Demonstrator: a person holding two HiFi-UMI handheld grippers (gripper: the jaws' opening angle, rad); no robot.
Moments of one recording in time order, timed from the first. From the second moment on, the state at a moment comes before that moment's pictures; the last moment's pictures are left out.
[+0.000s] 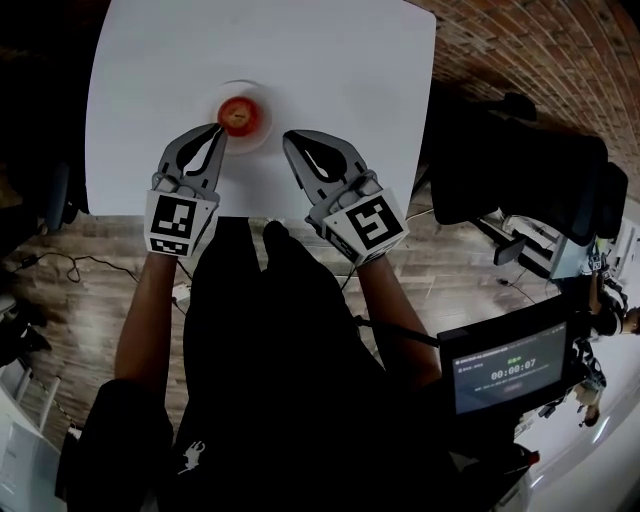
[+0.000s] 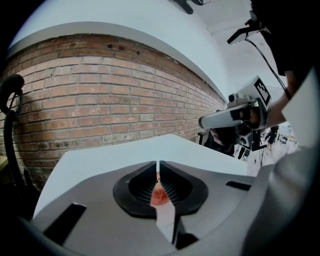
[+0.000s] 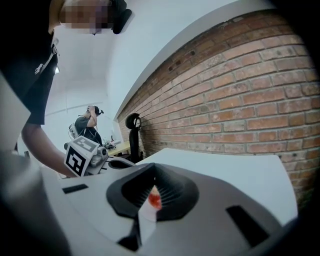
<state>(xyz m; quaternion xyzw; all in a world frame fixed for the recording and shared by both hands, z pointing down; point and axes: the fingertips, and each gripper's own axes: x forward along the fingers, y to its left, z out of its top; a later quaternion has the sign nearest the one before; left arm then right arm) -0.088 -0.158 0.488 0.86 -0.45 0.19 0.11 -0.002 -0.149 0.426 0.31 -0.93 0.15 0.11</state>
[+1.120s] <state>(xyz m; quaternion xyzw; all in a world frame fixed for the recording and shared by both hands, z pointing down) -0.083 -0.162 0.547 0.88 -0.41 0.23 0.11 -0.006 -0.146 0.462 0.33 -0.92 0.17 0.14</state>
